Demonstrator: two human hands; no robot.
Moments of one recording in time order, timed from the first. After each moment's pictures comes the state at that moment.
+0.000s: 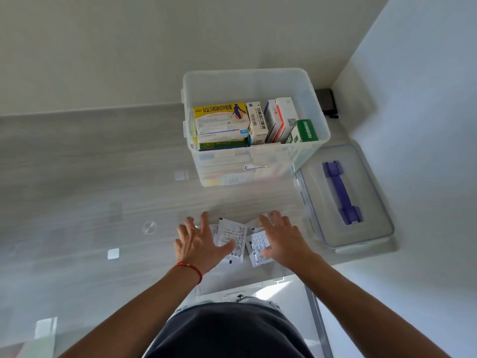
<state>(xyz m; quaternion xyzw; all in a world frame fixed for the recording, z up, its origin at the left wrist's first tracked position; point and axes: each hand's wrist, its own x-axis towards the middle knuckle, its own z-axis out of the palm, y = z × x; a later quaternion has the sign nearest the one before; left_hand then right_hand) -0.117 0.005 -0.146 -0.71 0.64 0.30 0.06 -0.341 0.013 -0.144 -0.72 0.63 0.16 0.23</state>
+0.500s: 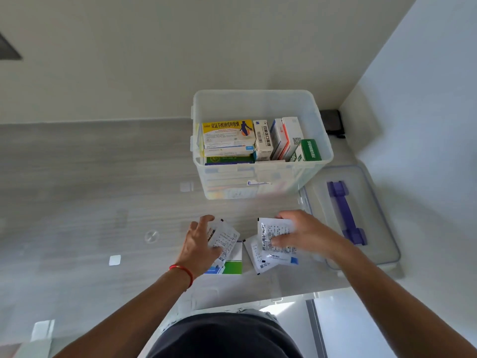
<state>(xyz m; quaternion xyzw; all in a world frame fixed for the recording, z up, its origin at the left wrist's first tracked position) -0.113 -0.014 -0.144 -0.67 0.61 0.39 -0.14 -0.381 -0.038 -0.057 -0.59 0.63 0.00 0.50</state>
